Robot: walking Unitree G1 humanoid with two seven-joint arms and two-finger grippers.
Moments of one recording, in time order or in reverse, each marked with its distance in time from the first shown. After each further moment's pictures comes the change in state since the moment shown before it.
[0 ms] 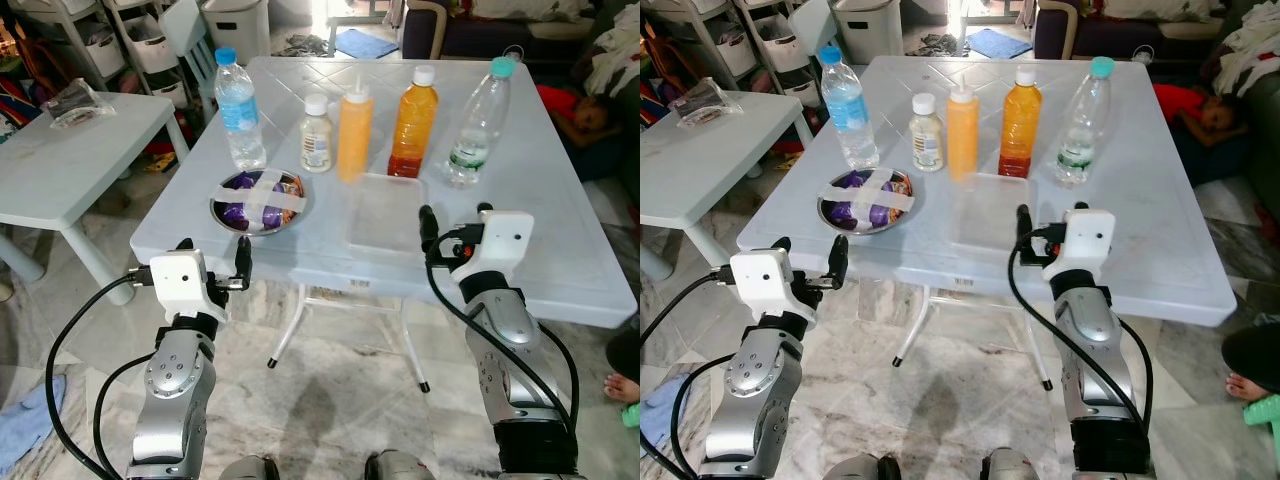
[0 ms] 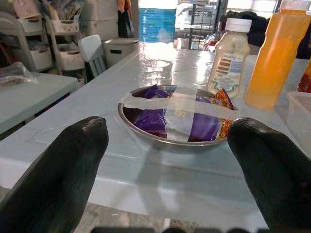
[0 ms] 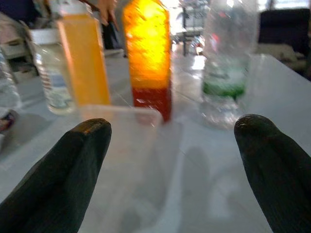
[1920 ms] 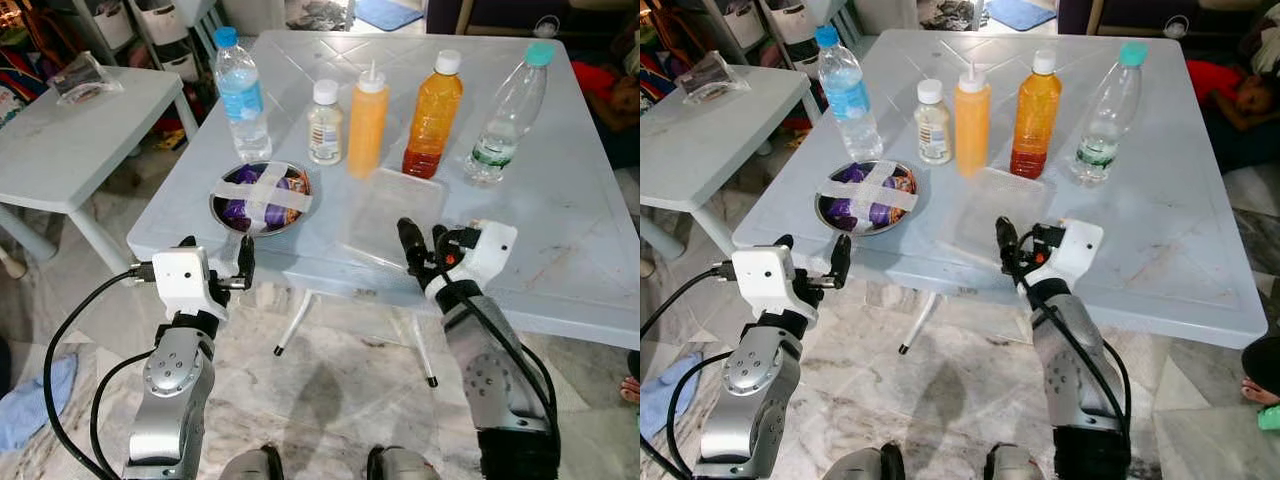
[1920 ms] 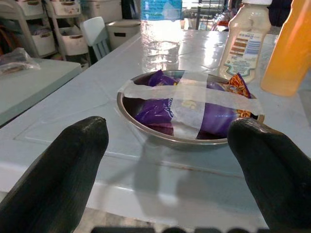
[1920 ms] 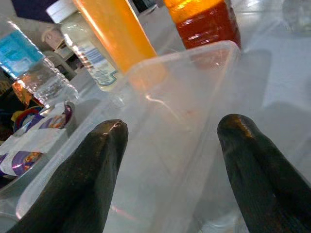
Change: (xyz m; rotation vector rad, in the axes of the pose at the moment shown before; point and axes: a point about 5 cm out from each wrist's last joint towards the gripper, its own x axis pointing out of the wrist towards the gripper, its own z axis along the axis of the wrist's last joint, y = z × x) left arm 0.000 -0.004 0.005 0.012 0.013 -0.032; right arm -0.008 0.028 -0.007 0.429 0.148 0.104
